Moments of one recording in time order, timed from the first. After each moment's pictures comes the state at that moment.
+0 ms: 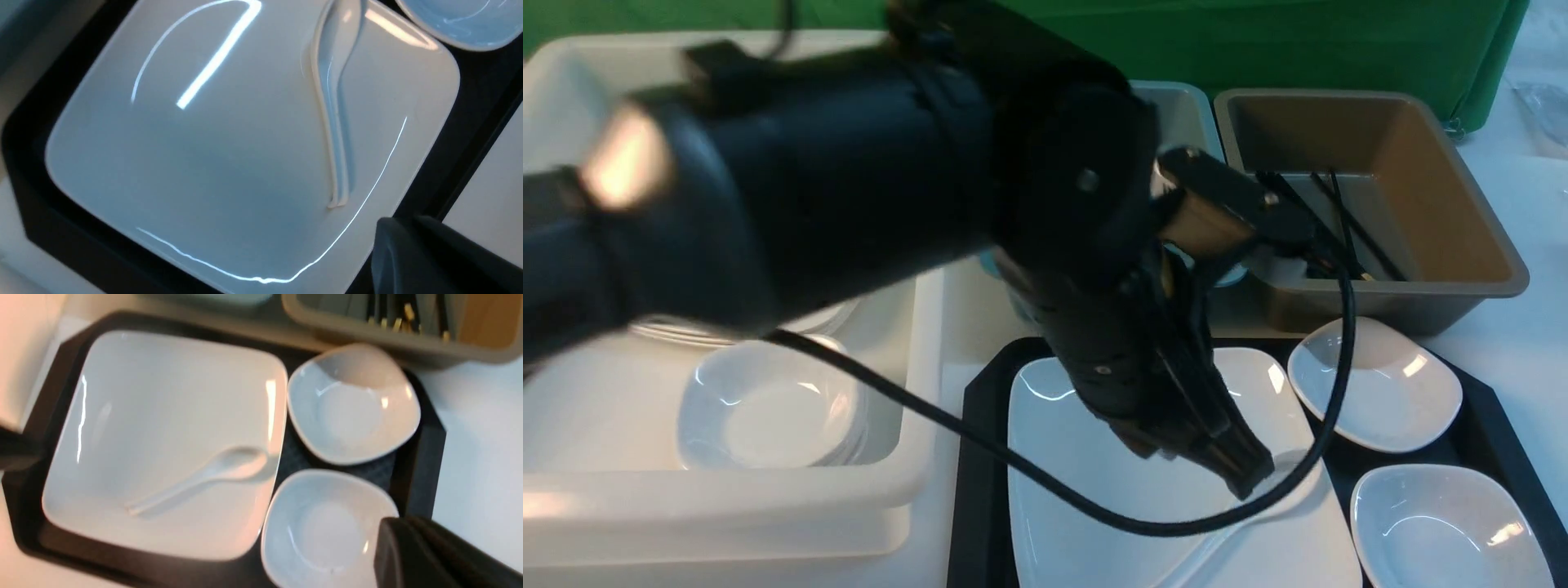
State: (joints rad) right arm 0.06 0.93 -1.13 0.19 1.08 -0.20; left arm -0.88 1.72 -1.50 -0.10 1.05 0.10
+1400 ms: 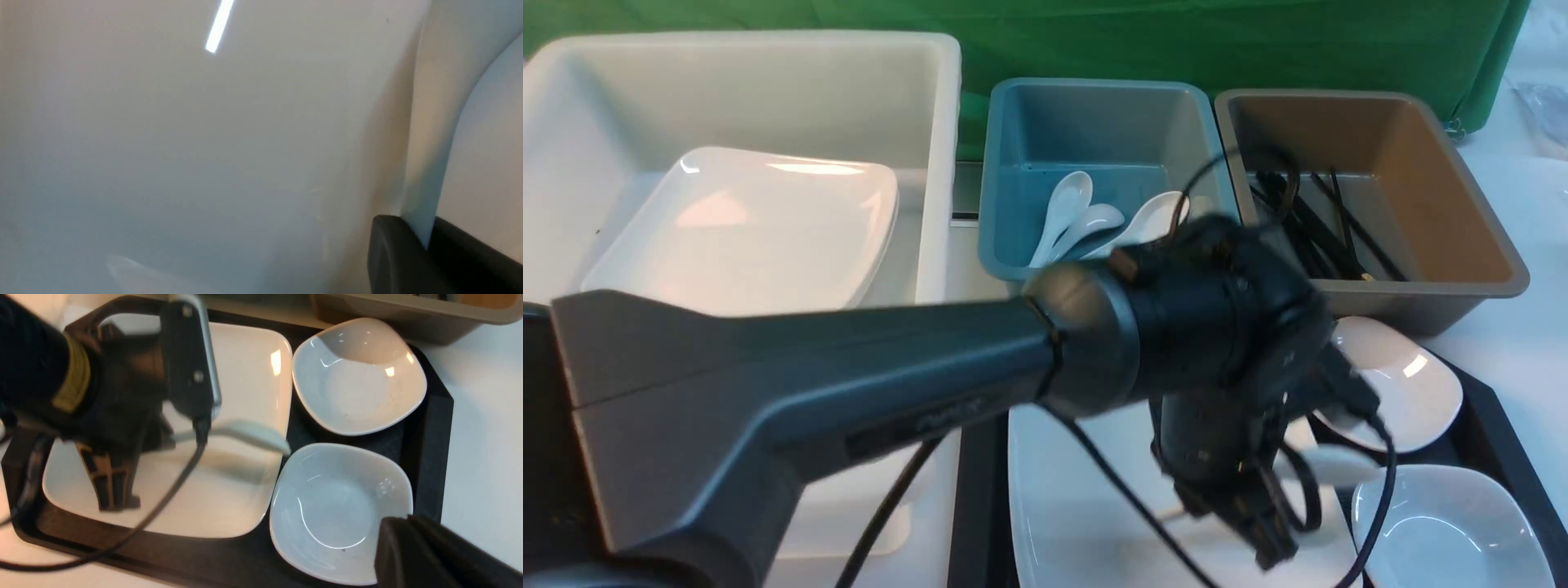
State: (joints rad) right arm 0.06 0.74 -0.95 0.20 1.02 -0.18; left arm -0.95 2.06 -1.69 0.07 1.05 0.18
